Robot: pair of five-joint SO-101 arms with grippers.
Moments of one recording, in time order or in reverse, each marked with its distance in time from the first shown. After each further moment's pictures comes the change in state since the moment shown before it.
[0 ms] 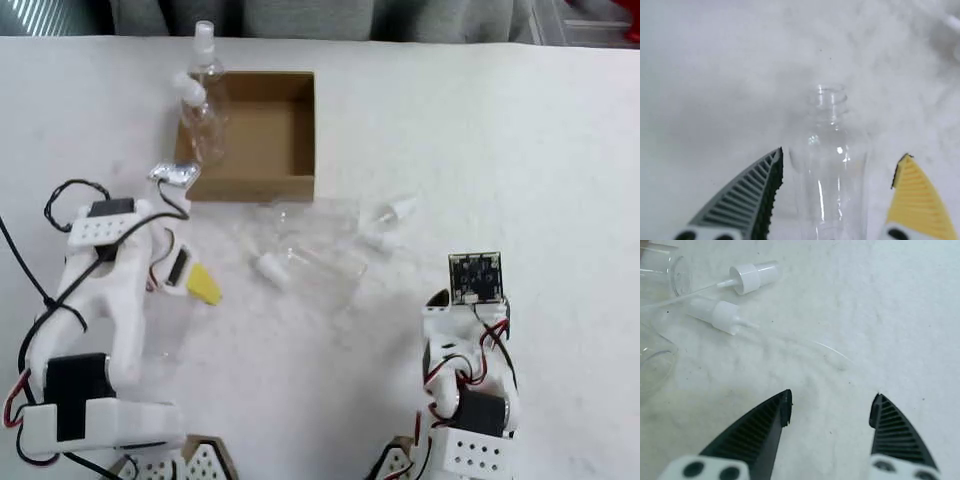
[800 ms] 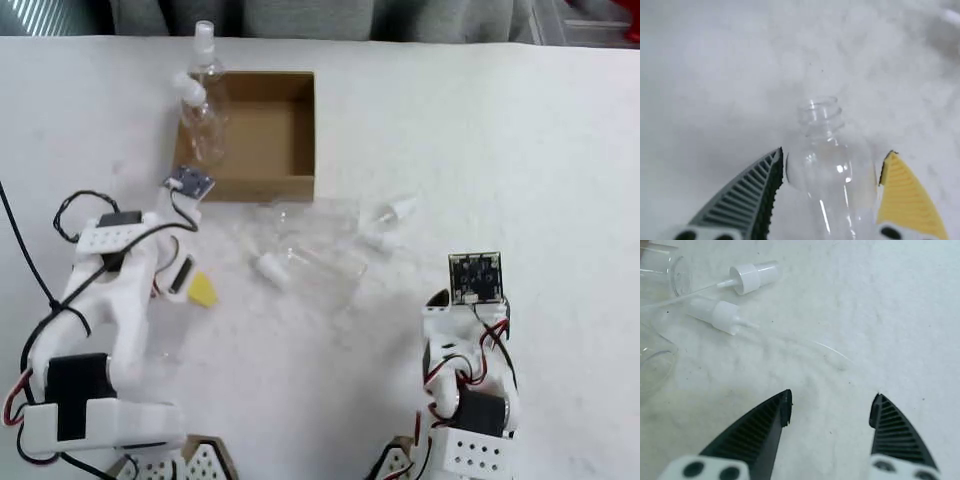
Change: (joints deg) left arm 0.9 0.4 5.5 -9.0 -5.4; right arm 0.0 0.0 0.0 0.0 0.0
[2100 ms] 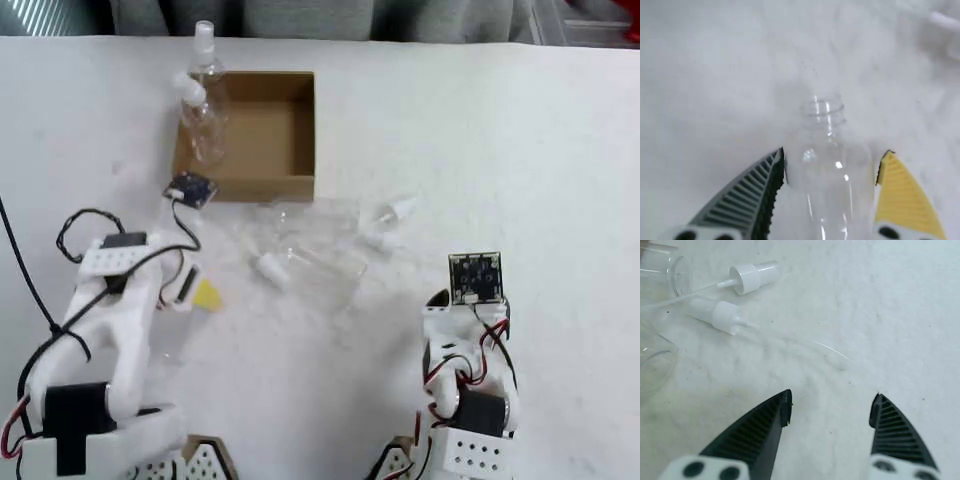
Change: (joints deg) left arm 1.0 -8.2 9.3 -7.1 2.6; right arm 0.0 0.0 0.0 0.0 0.0
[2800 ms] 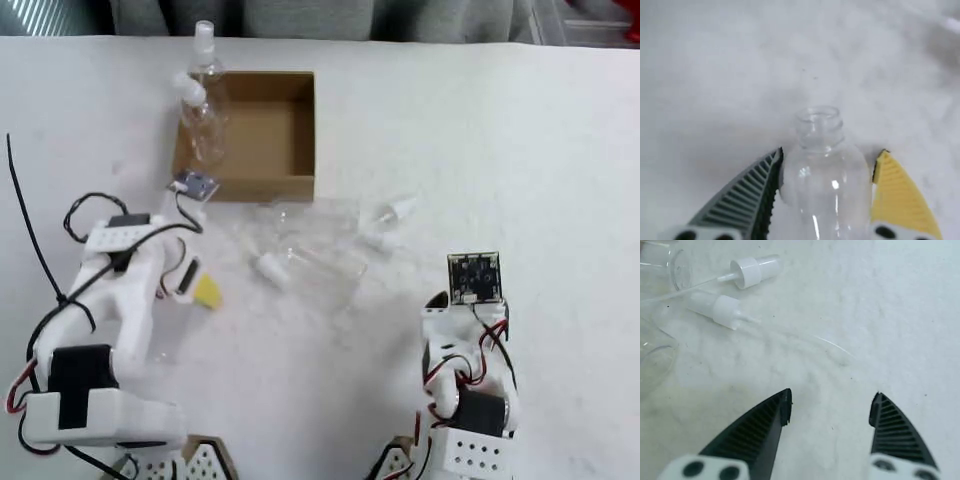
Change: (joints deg) left arm 0.1 10.5 -8.5 4.5 0.0; right arm -0.2 0.0 0.0 0.8 0.0
